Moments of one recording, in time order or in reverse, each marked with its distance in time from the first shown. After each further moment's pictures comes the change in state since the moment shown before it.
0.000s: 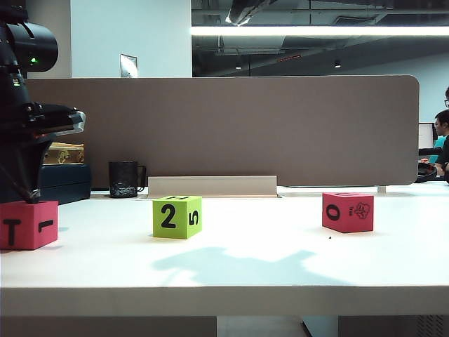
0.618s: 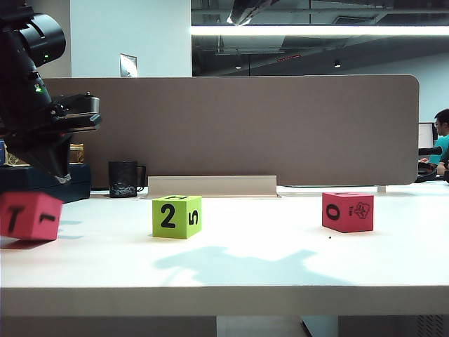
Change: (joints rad) left arm 0.000 0.027 0.002 0.286 -0.035 0.022; right arm 0.000 0.000 0.000 0.000 0.008 0.000
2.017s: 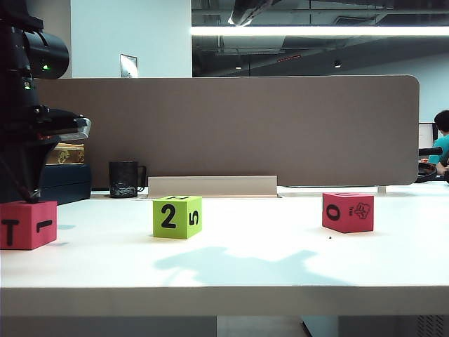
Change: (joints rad) left arm 0.001 0.077 0.131 -0.404 0.008 0.000; right arm 0.000 0.000 0.000 0.000 0.008 0.000
